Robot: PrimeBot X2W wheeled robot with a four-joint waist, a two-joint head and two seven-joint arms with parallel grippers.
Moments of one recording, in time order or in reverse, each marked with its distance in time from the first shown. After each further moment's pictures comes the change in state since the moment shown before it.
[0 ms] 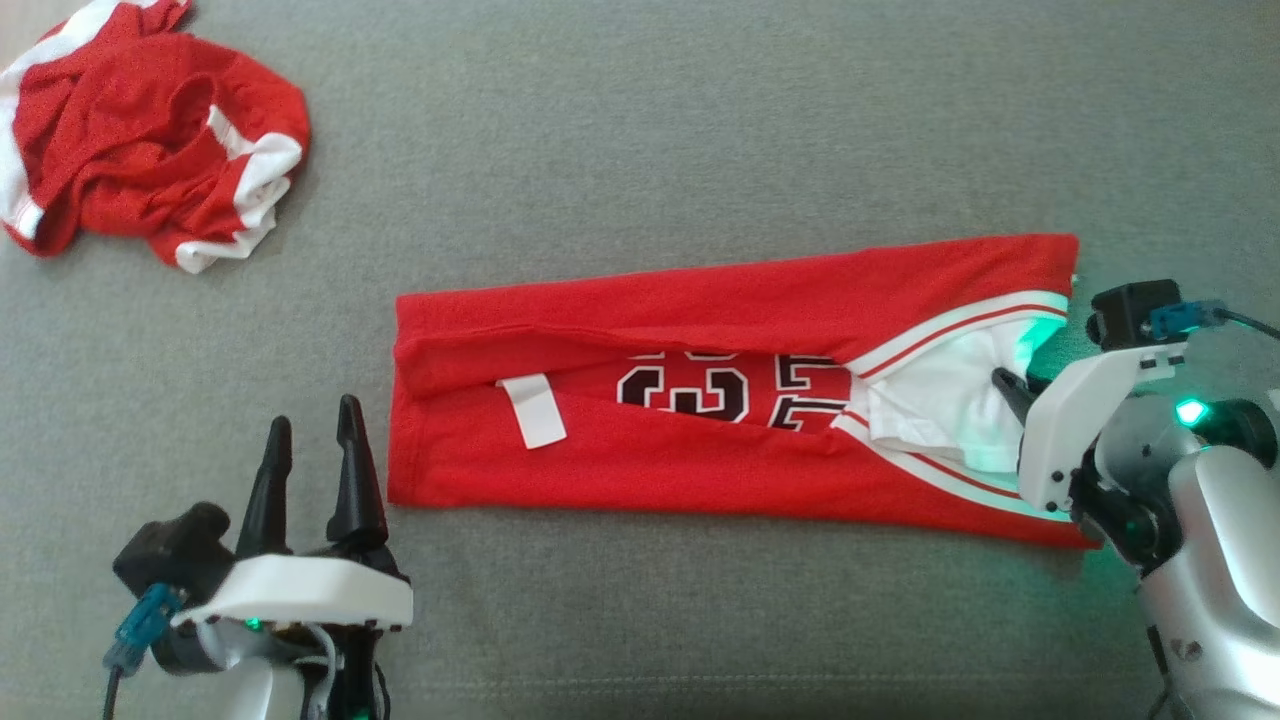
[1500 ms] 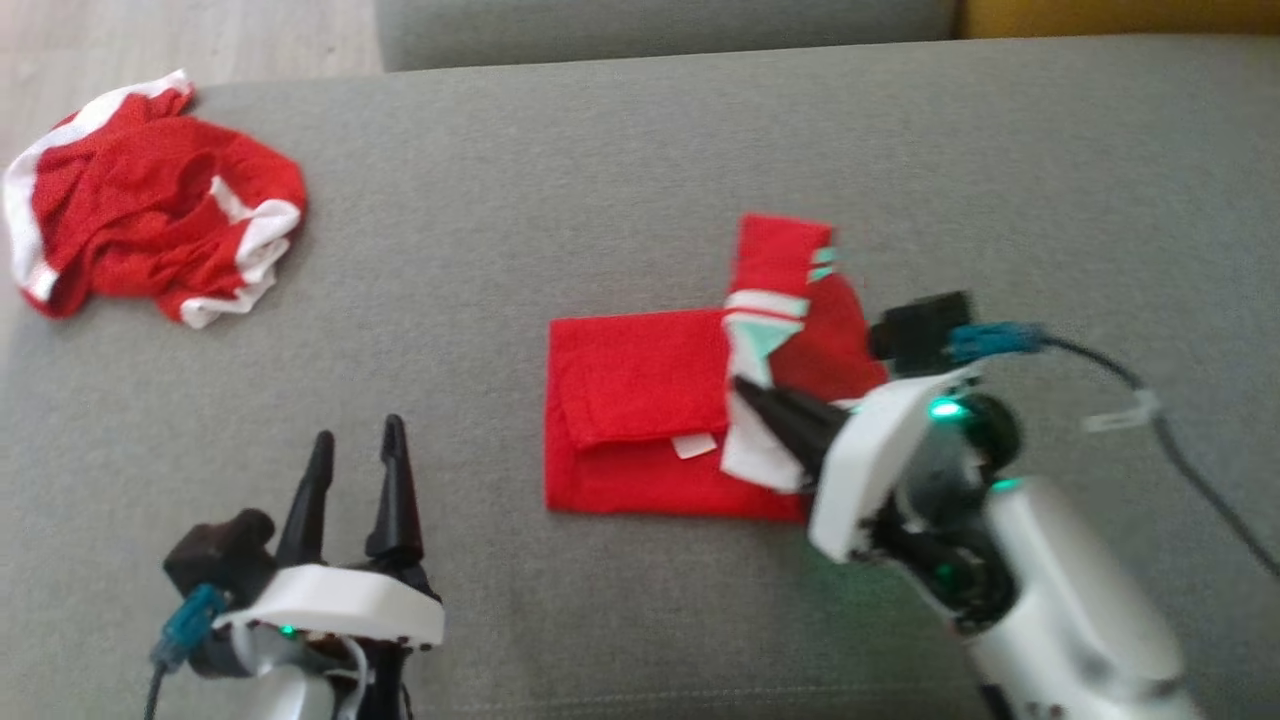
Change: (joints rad) left arm 0.001 0.009 -0.058 0.045 0.020 -0.015 0.003; right arm 0.048 0.152 0.279 -0.279 0.247 0.000 -0.036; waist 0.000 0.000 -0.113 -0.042
